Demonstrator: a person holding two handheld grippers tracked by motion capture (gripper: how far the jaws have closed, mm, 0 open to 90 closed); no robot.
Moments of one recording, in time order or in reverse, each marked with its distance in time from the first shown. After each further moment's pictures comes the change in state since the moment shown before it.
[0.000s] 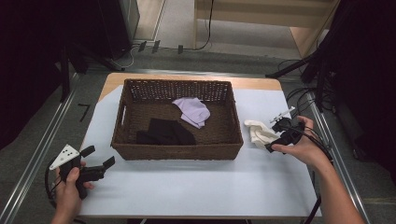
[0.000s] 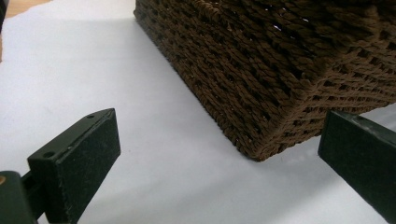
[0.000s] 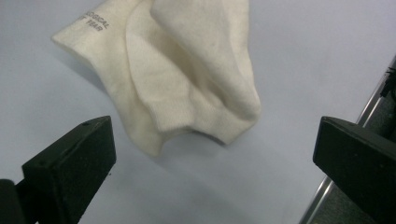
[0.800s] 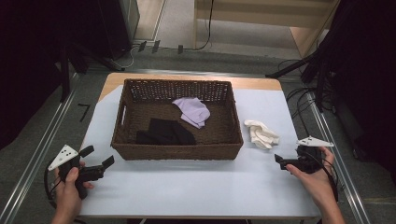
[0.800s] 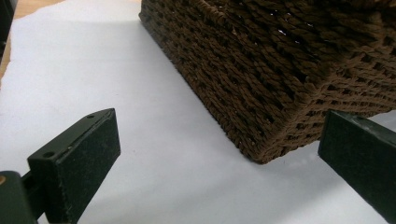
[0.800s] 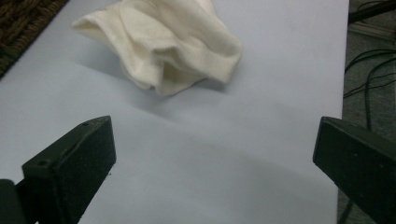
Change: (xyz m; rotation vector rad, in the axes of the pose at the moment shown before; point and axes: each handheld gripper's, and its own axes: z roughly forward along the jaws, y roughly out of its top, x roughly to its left) left arm 0.001 0.000 -0.001 -0.013 0.016 -0.014; right arm 0.008 -0.102 -0.003 -0.406 0.037 0.311
